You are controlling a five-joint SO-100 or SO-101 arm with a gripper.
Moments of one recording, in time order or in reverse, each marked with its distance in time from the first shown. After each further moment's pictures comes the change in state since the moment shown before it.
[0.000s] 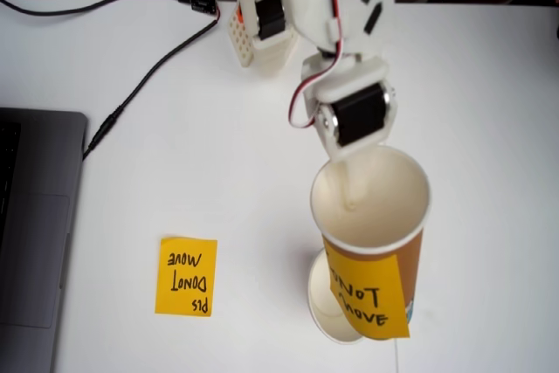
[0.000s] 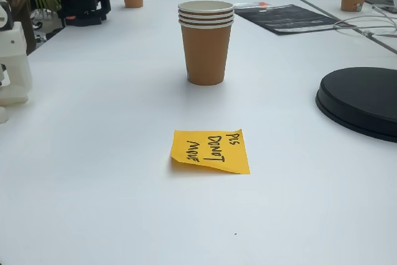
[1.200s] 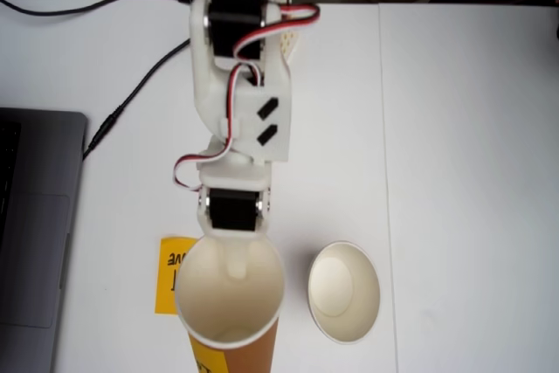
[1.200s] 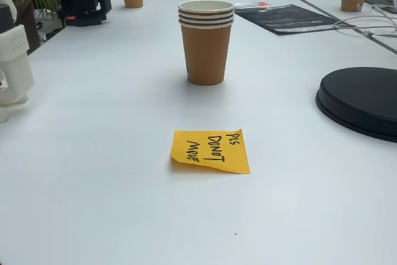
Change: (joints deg) arm 22.9 -7.1 3.1 -11.2 0.0
